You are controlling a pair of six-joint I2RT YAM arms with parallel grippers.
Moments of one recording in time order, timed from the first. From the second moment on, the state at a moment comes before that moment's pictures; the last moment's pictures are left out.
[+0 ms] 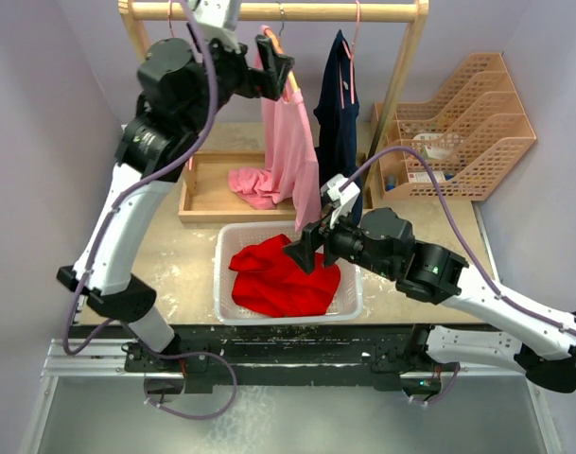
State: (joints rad) left arm -0.58 1.62 2.28 -0.50 -0.03 -0.14; right arm 1.08 0.98 1.12 -0.41 0.16 0.32
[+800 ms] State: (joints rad) left arm -0.64 1.84 2.40 -0.50 -0.41 -0.11; right arm 1.08 0.95 1.06 -0.36 0.11 0.37
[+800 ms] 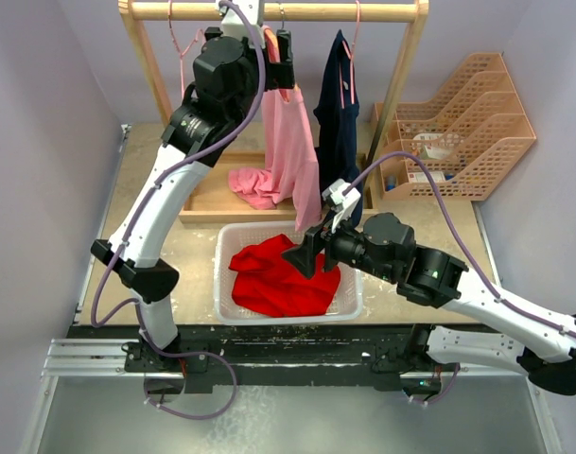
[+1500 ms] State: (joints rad) left arm -0.60 1.91 2.43 -0.46 -0.41 -0.10; right arm 1.08 0.96 1.05 -0.34 0.11 0.37
